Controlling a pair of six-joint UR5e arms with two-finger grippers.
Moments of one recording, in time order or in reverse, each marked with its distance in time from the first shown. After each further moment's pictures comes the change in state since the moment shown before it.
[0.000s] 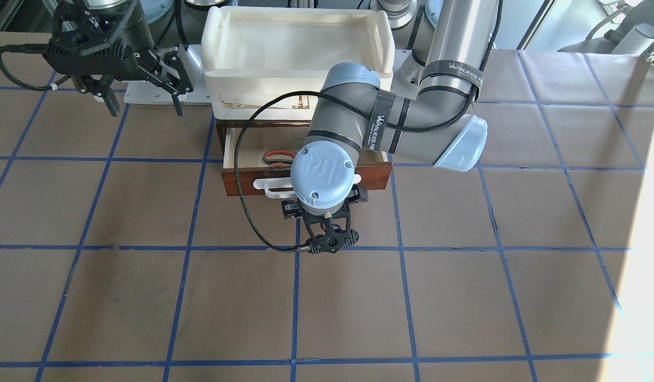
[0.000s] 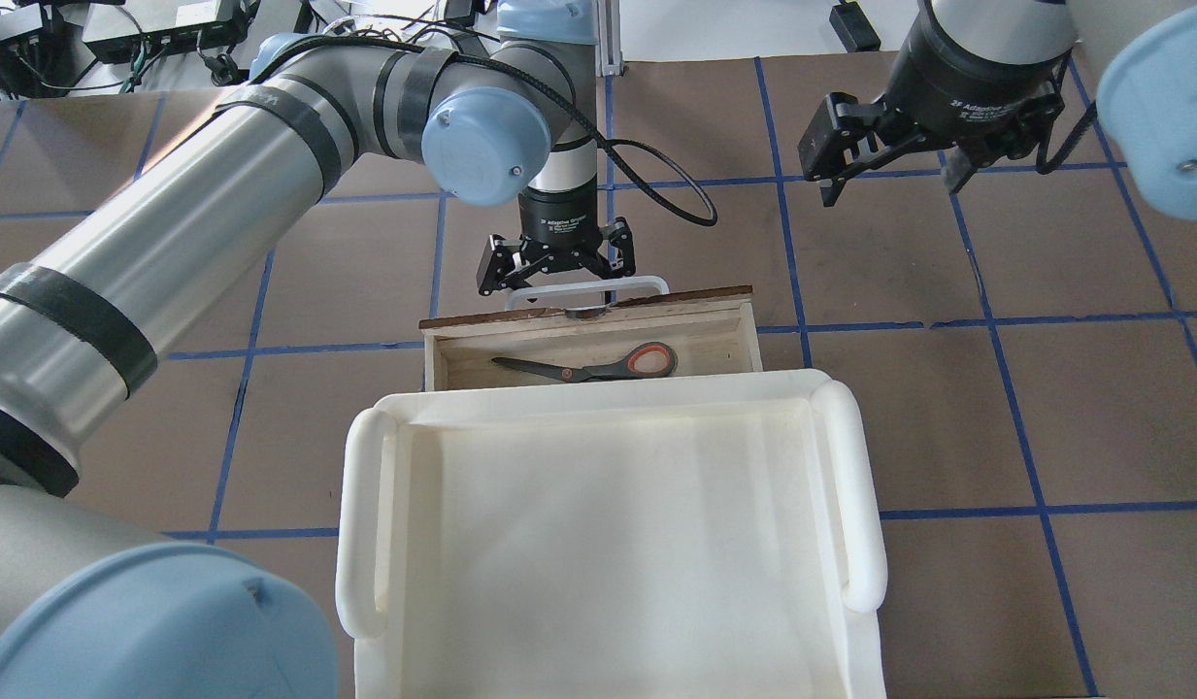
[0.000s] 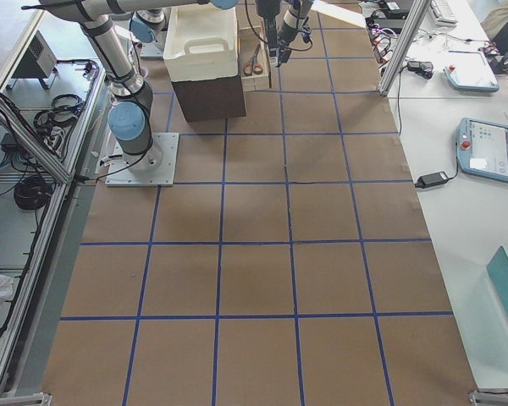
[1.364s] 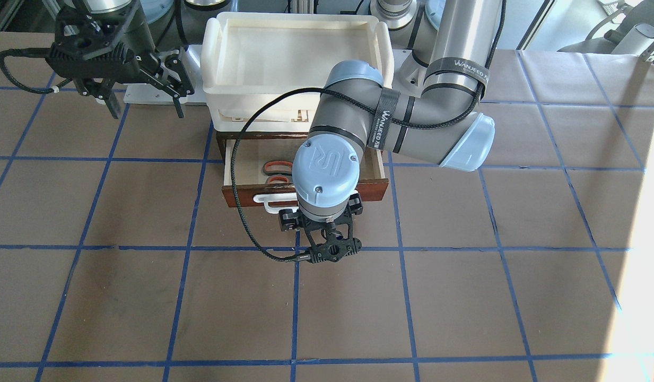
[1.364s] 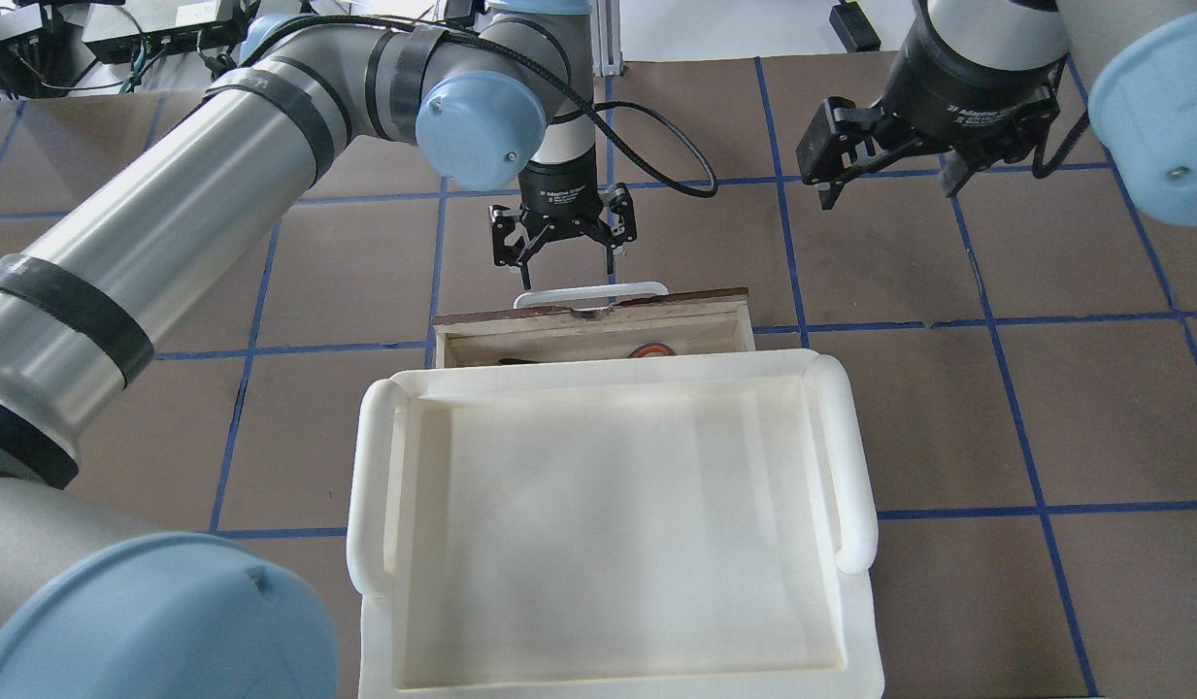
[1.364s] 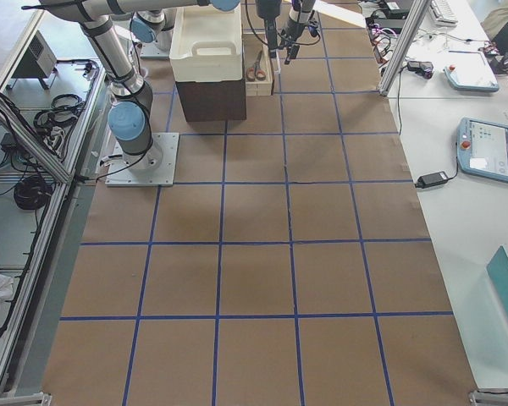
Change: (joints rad) left arm 0.006 -0.011 0.038 0.061 0.010 -0.003; right arm 0.000 0.001 0.010 -0.009 0.001 0.000
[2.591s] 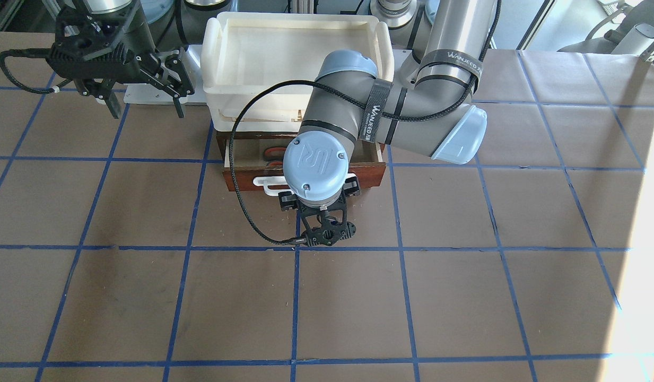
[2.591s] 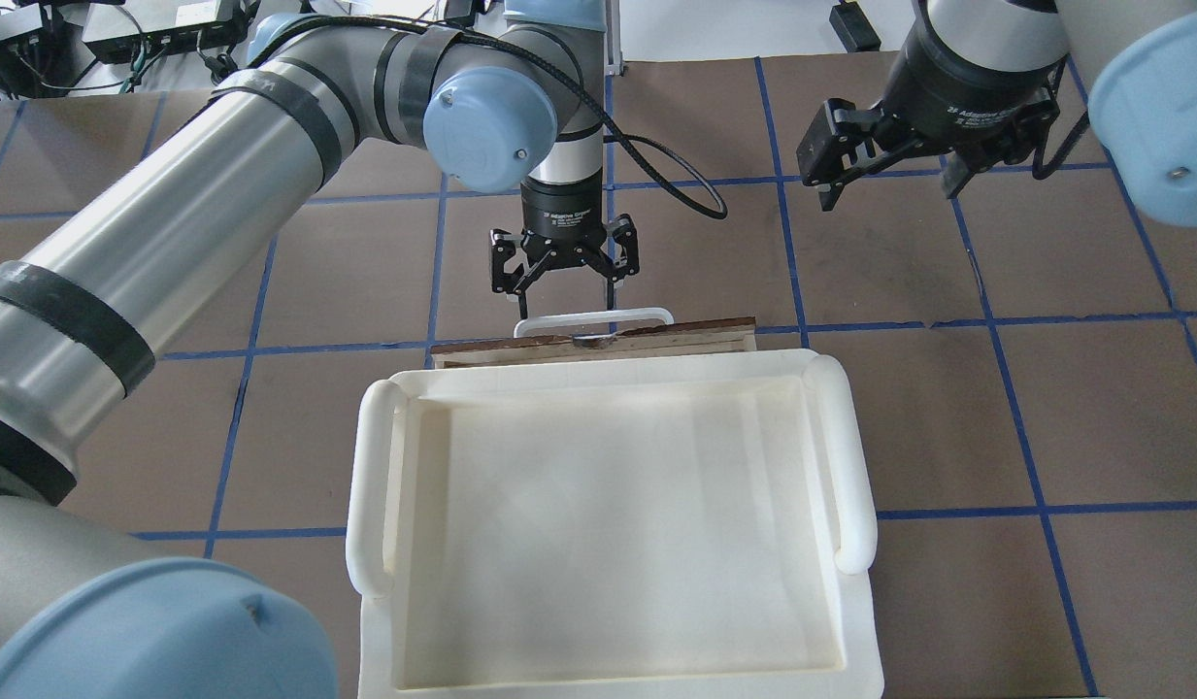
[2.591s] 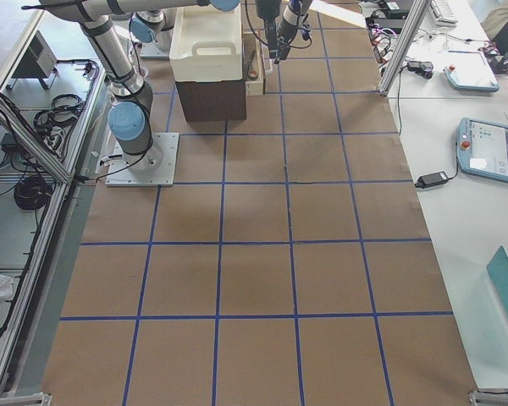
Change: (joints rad) left arm -0.022 0.014 -0.005 -0.133 0.000 0.001; right arm 0.000 0.000 0.000 0.003 -0.001 0.001
